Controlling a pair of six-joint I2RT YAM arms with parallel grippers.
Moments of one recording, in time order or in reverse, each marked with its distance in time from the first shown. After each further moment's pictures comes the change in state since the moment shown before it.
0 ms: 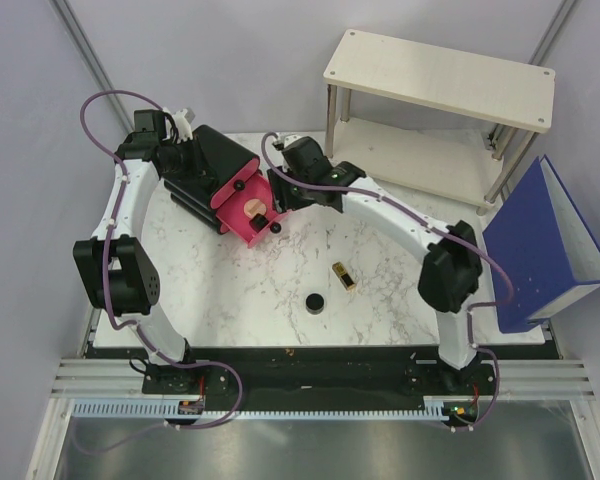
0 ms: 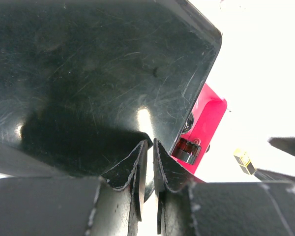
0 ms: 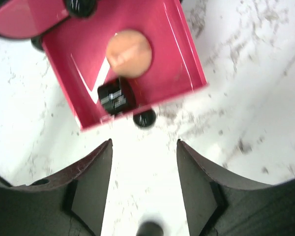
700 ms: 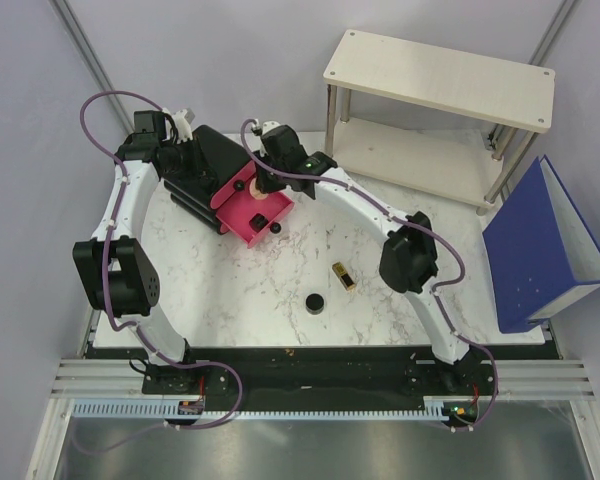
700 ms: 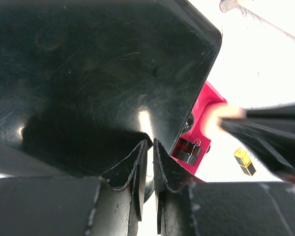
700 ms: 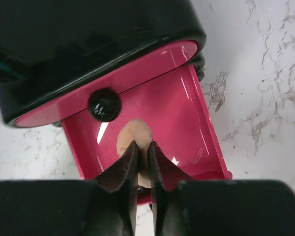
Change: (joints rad) left arm 0.000 -0.006 -0.011 0.011 -0.001 0.000; right arm 0.000 0.229 0.330 0.037 -0.024 -0.024
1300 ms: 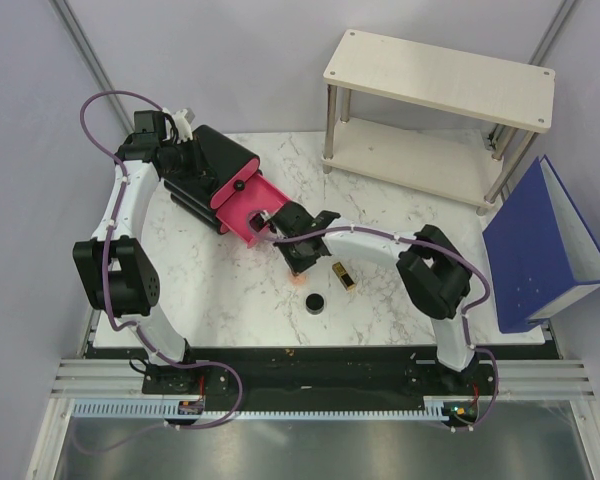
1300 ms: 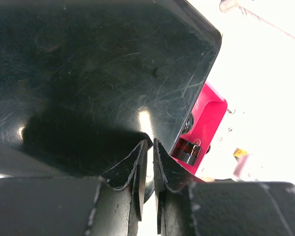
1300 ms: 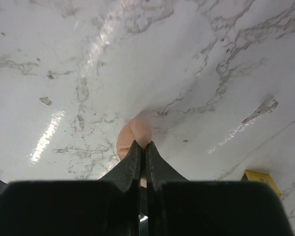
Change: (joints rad) left arm 0.000 0.000 0.000 0.002 0.000 0.000; right arm 0.125 -0.262 -0.788 -0.019 -0.024 -0.057
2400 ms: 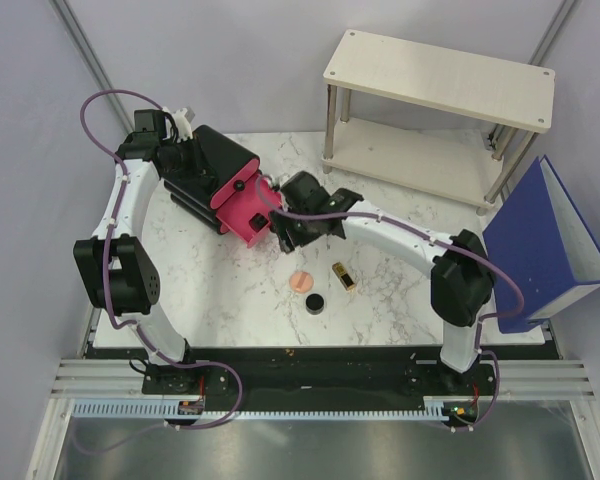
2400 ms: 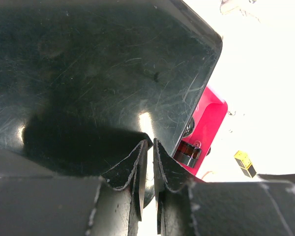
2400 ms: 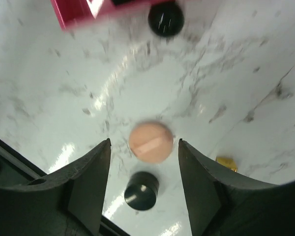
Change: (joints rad) left arm 0.000 0.012 0.014 0.001 -0.001 -0.001; right arm -0.062 -0.146 0.176 -0.048 0.002 0.016
